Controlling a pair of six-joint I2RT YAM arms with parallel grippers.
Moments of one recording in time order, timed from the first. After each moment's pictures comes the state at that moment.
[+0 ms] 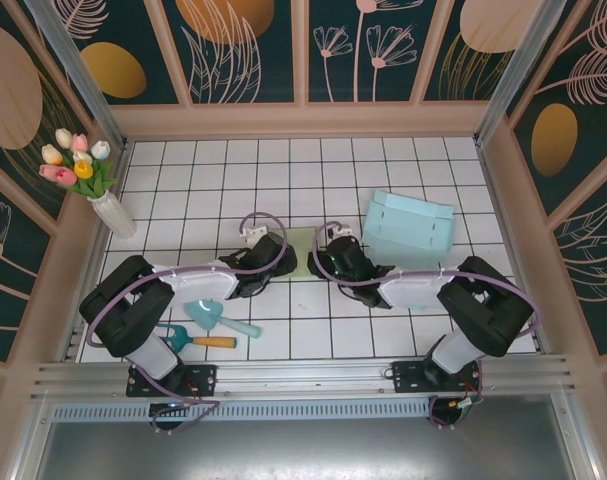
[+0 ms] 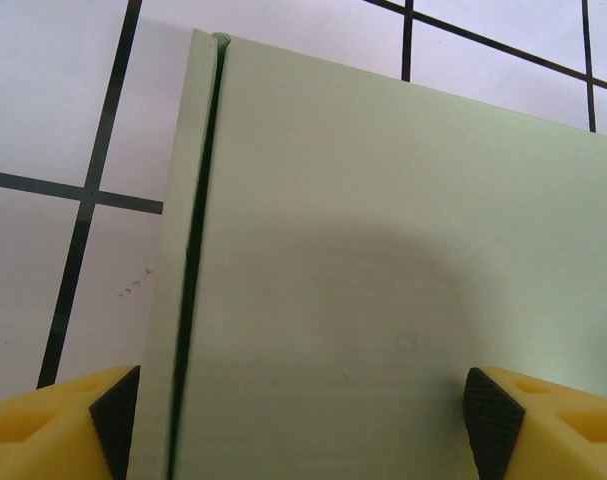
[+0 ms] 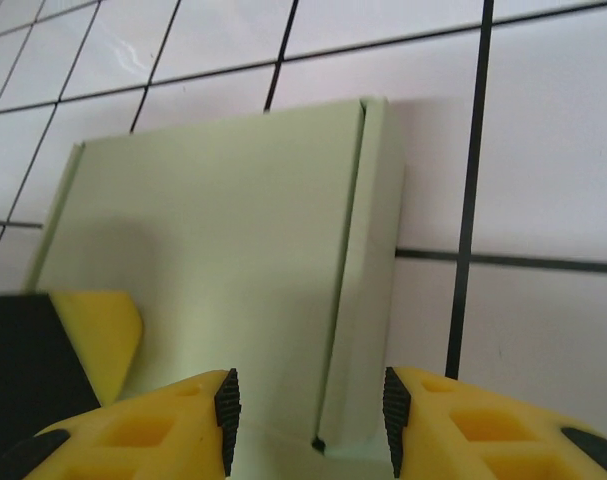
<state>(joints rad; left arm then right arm) -0.81 1.61 0.73 -0.03 -0.32 -0.94 0.83 1.54 0.59 0.31 0.16 0.67</state>
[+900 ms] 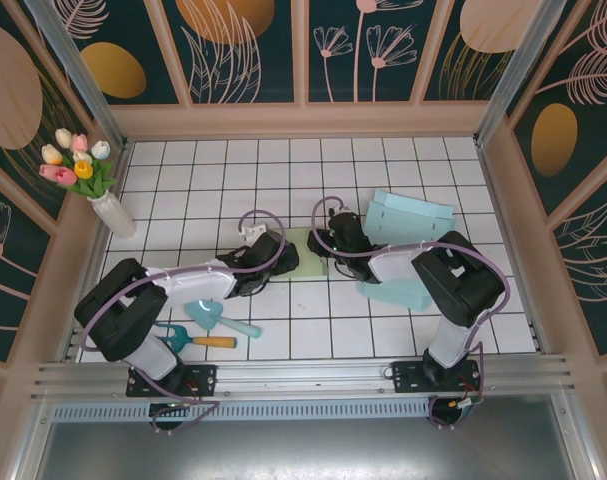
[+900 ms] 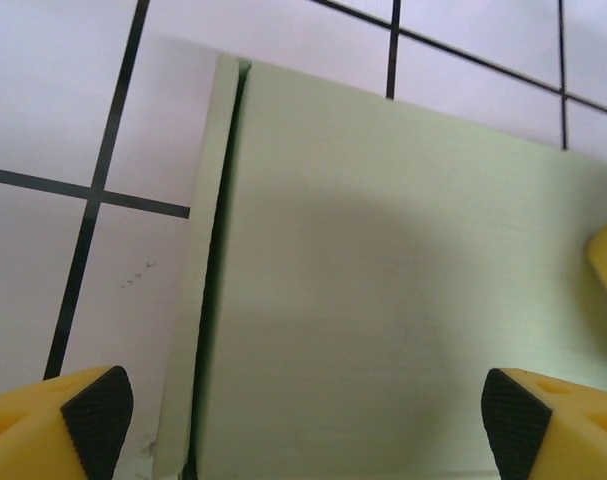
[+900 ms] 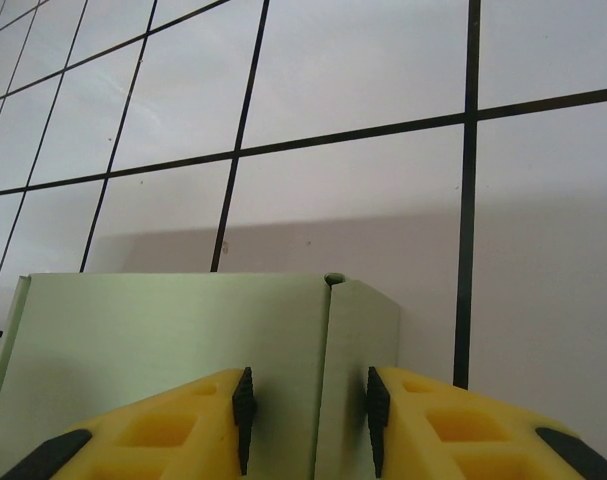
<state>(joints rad) -0.81 1.56 0.75 -0.09 -0.31 -0.98 0.69 1.76 0.74 0.38 0.02 0.68</state>
